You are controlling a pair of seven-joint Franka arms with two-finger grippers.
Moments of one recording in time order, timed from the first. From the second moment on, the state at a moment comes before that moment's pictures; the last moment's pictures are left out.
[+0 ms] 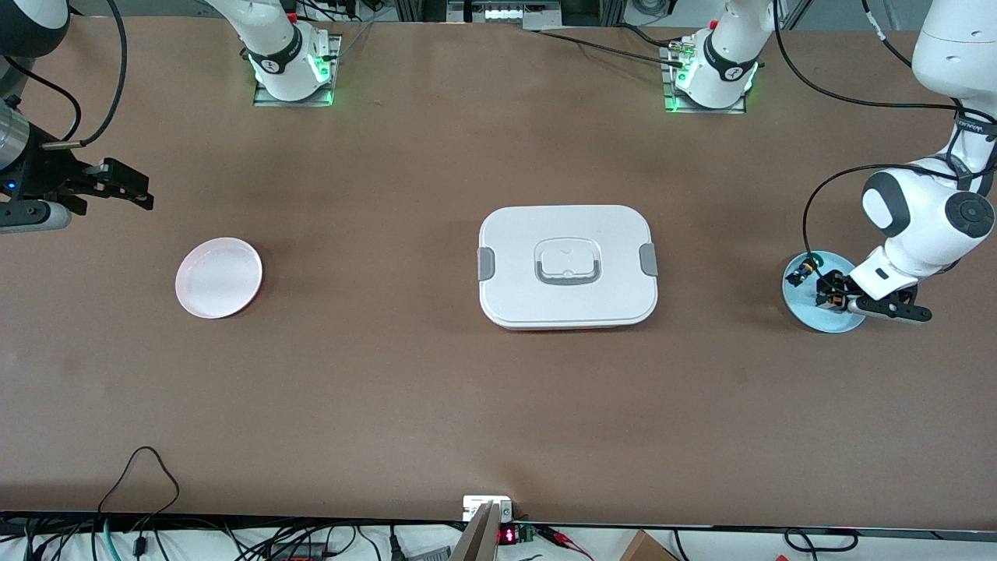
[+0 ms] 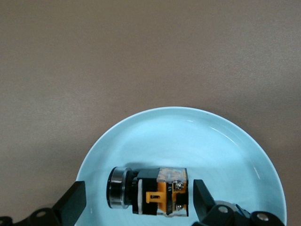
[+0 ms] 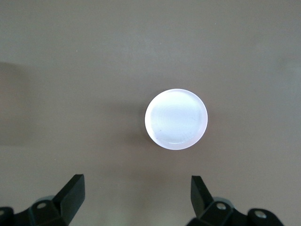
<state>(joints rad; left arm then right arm) 0.30 0.48 0.03 -2.13 0.04 2.73 0.51 -0.01 0.05 0.01 -1.61 -0.01 1.61 -0.09</state>
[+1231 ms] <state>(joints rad) 0.31 0.45 -0.07 -1.70 -0.04 1.78 0.59 -0.01 0.05 0.02 -1.61 -0.01 1.61 -0.09</state>
